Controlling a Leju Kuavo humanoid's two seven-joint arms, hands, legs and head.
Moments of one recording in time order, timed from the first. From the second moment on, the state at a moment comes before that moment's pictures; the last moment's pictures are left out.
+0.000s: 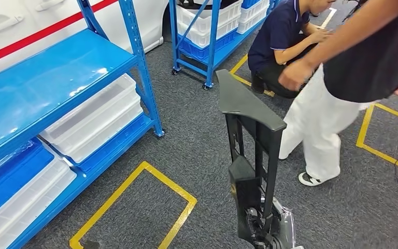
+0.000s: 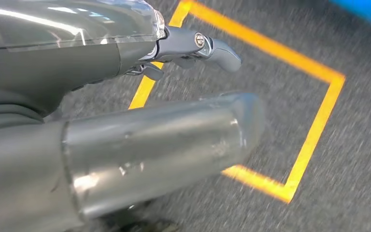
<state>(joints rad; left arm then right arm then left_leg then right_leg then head) 0.01 -0.19 0.52 -0.60 -0.65 0.10 -0.52 0.40 -0.01 0.30 -1.89 0.11 -0.38 -0.57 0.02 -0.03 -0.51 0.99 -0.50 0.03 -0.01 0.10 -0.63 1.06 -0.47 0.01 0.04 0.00</state>
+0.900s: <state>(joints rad) -0.06 -0.17 0.57 -0.48 -0.60 0.10 -0.55 0.39 -0.03 0.30 -1.96 0.10 -0.37 -0.53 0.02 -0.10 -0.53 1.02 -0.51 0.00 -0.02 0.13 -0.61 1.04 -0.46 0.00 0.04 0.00</state>
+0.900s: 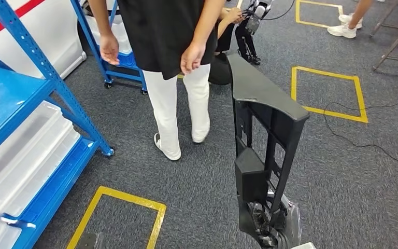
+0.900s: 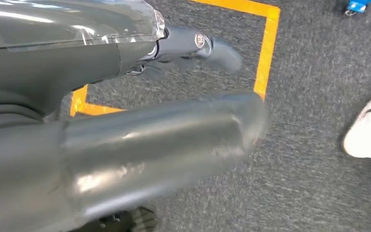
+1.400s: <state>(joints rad) -0.08 -0.16 0.55 -0.49 -0.60 0.10 -0.54 0.37 -0.05 0.34 -1.95 0.07 -0.34 -0.53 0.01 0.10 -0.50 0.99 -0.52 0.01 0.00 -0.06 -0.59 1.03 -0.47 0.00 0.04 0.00</state>
